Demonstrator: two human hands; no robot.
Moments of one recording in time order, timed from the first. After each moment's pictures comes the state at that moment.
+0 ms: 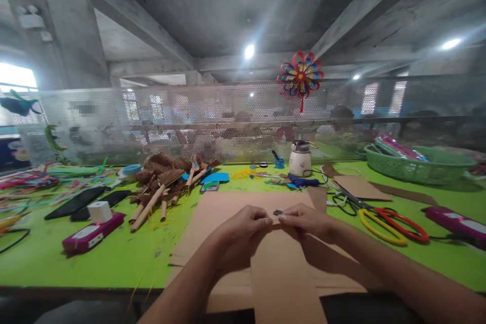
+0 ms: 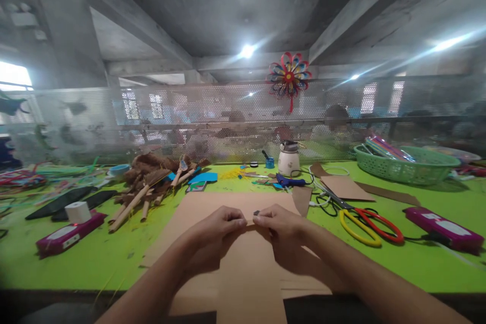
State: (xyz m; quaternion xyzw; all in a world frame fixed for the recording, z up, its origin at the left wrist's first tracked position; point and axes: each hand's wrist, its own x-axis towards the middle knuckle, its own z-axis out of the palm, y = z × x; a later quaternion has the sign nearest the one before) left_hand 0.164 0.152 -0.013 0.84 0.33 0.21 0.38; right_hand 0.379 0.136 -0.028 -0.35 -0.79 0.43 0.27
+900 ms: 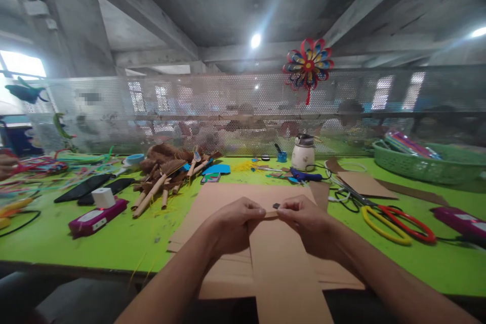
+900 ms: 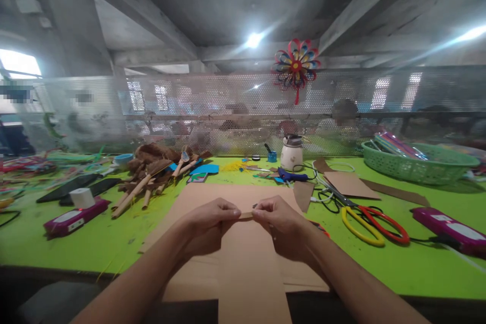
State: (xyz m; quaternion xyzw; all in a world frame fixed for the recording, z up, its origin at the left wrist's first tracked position) left_hand 0.158 0.150 -0.006 0.79 0.33 0.17 0.49; right_hand 0.369 0.129 -0.045 -0.37 -0.64 0.53 0.41
